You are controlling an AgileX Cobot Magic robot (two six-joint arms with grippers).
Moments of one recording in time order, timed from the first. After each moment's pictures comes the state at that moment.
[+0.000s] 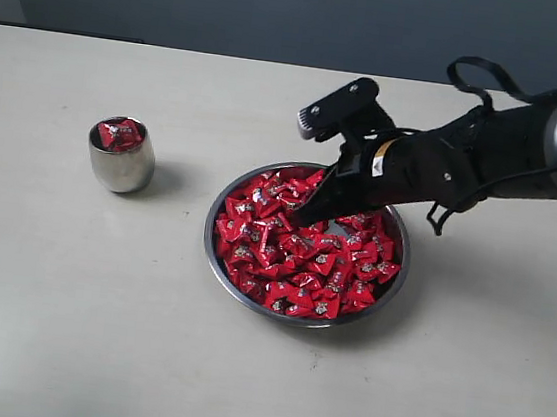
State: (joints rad) left arm 0.12 0.00 0.00 0.05 0.29 -0.02; right arm 0.68 1.84 -0.97 -0.15 0.09 -0.08
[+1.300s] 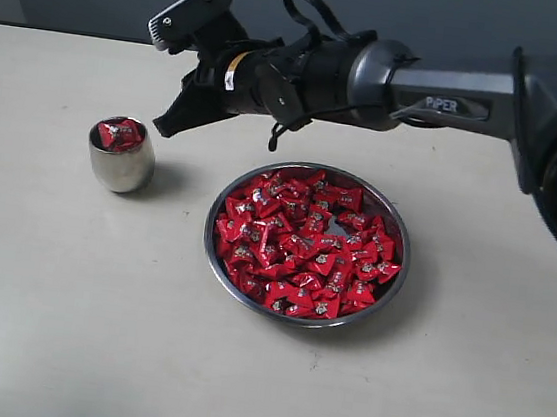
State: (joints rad) left arm 0.12 0.00 0.00 0.05 0.29 -0.02; right arm 0.86 2.22 -1.64 -0.17 0.11 -0.10
